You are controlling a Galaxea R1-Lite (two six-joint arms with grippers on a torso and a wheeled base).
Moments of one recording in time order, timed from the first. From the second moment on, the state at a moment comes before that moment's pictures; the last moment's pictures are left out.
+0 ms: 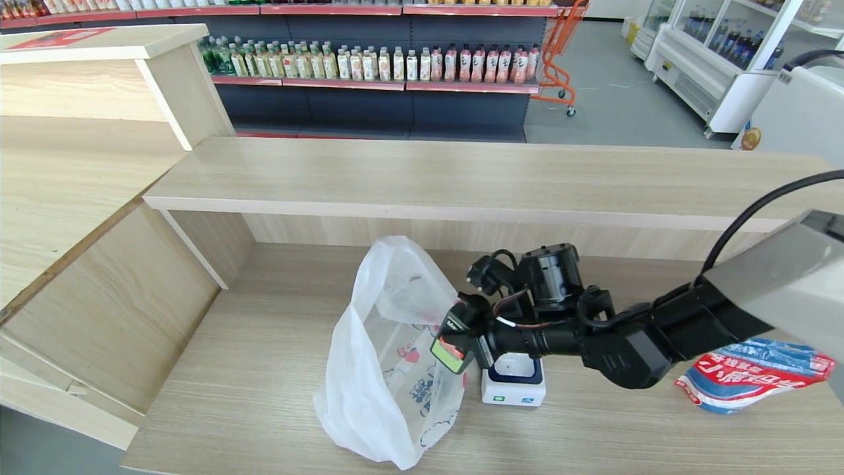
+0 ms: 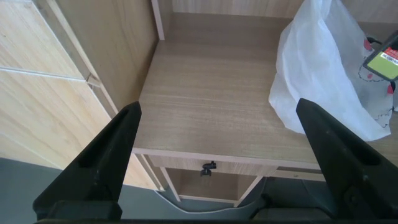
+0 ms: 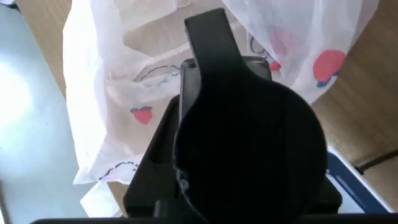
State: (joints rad) left arm 0.00 0.00 0.00 0.00 0.01 0.00; right arm 0.58 2.10 -1.04 -0.56 0.33 -0.16
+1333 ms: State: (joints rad) left arm 0.00 0.00 0.00 0.00 0.01 0.00; right arm 0.51 2.10 -1.07 -0.51 0.37 0.38
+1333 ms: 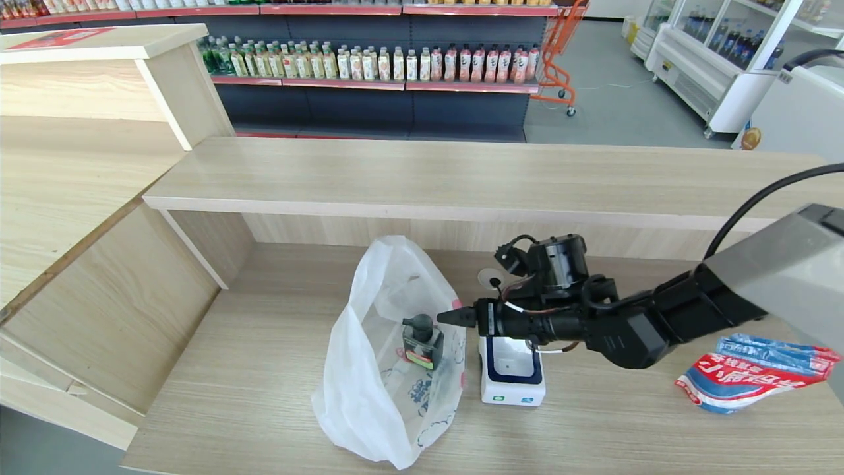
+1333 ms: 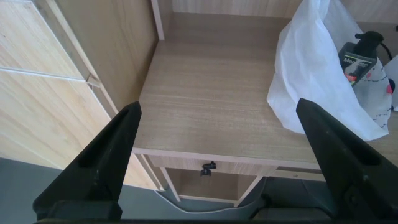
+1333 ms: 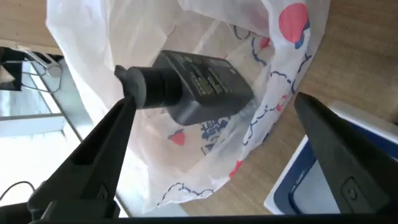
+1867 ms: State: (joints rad) left arm 0.00 0.00 0.00 0.00 0.01 0.00; right arm 0.42 1.75 -0.82 -0.49 0.49 0.52
